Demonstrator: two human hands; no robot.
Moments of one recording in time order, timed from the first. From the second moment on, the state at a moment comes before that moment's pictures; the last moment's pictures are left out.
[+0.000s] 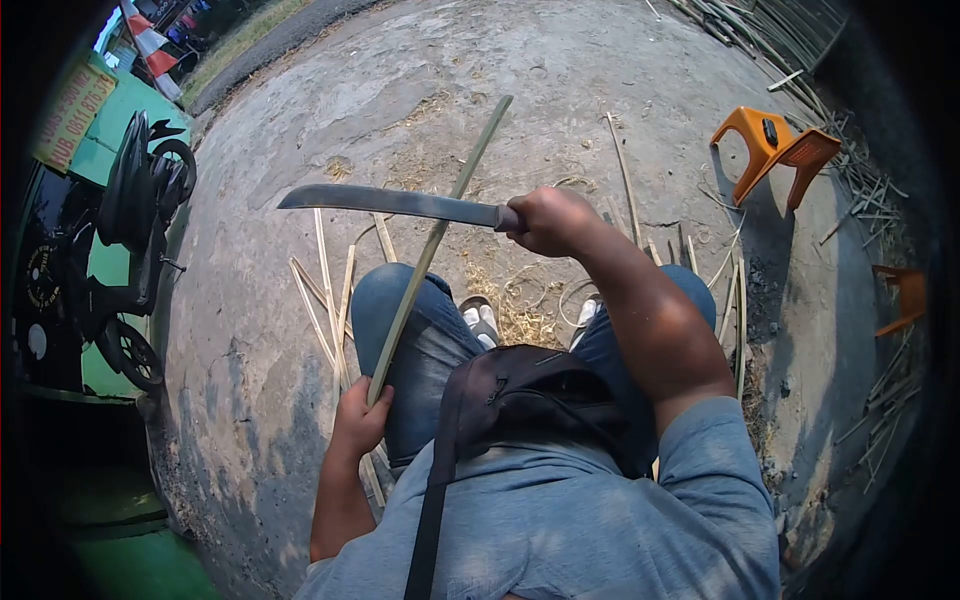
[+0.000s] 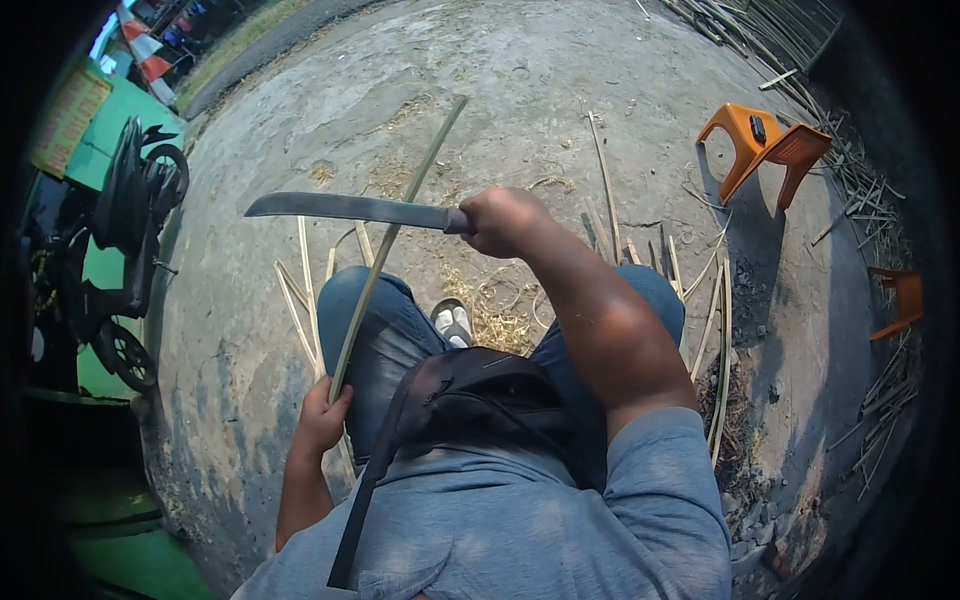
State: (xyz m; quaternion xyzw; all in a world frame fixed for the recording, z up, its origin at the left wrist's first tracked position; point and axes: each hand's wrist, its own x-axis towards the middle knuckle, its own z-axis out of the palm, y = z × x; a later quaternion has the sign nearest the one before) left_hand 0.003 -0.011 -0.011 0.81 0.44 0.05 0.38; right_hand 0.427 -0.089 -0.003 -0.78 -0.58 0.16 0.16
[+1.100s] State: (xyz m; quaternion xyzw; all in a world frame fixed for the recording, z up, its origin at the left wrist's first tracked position) left_hand 0.009 -0.018 0.000 0.83 0.45 0.04 0.33; right_hand 0.457 -0.085 -0.017 -0.82 -0.47 0.24 0.20
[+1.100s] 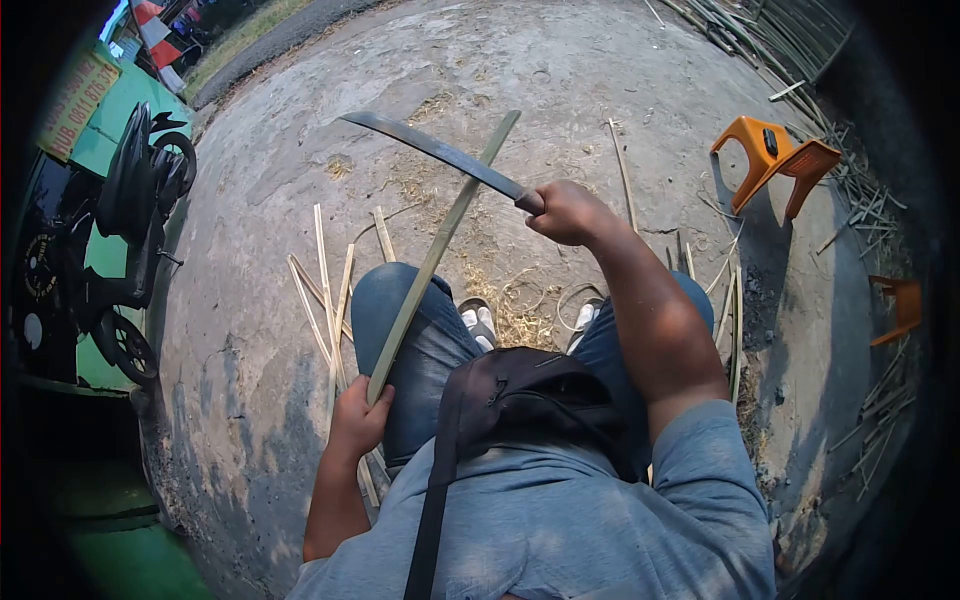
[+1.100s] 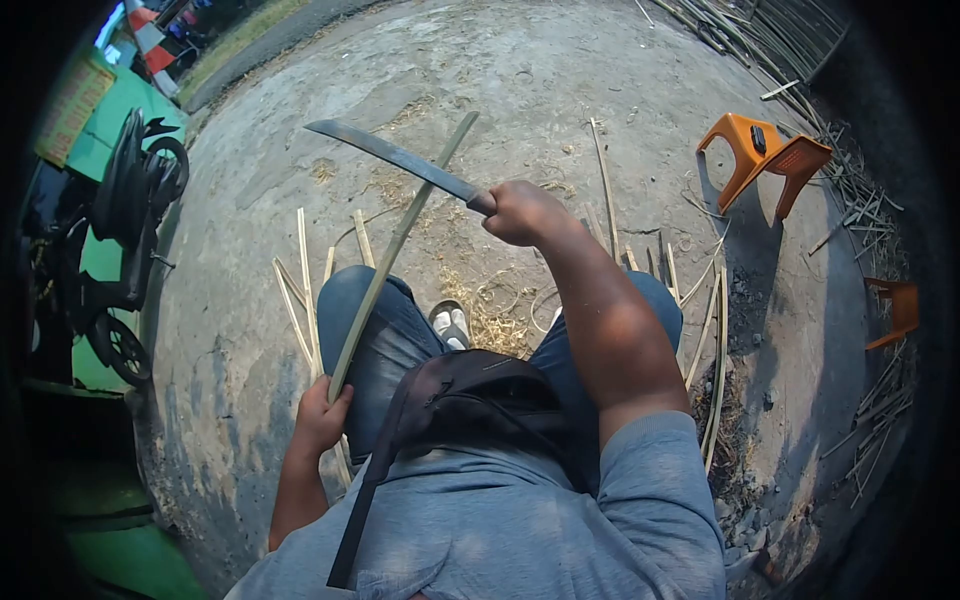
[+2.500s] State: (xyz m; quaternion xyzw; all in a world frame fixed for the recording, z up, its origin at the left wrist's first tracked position) left_hand 0.005 -0.012 -0.008 0.83 0.44 0.05 0.35; right_hand 0.428 -0.090 0.005 -0.78 -0.57 0.22 0.13
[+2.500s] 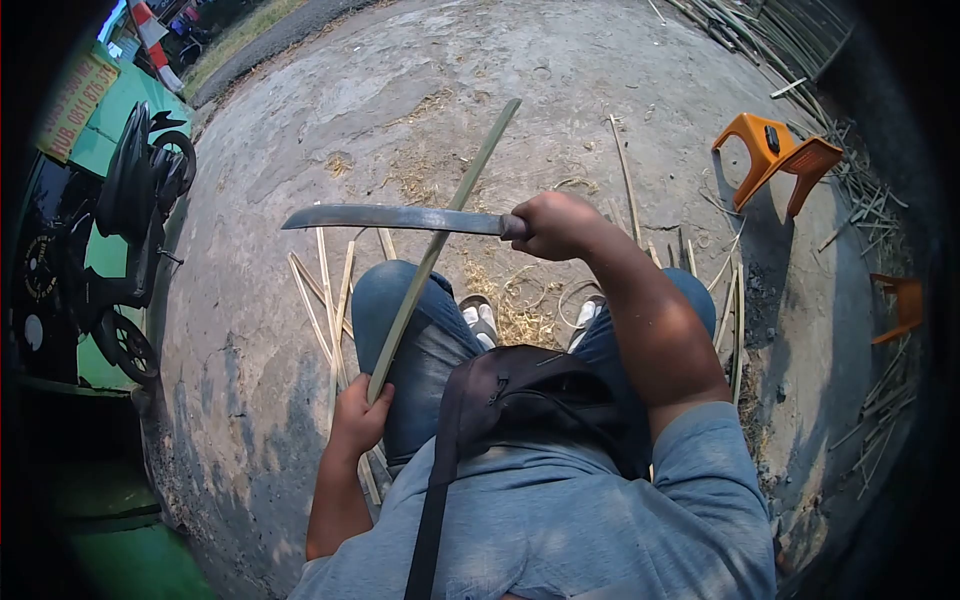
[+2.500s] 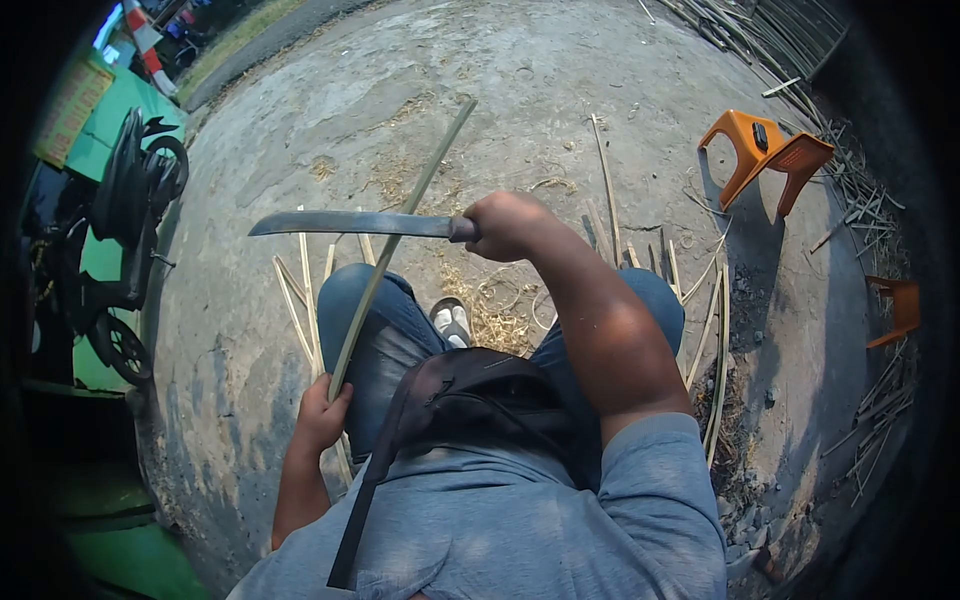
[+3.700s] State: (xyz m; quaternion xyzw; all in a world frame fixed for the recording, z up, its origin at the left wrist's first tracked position) left_hand 0.004 -0.012 -0.009 0.82 0.43 0.05 0.36; right_hand 0.428 -0.087 -0.006 -0.78 -0.57 0.22 0.14
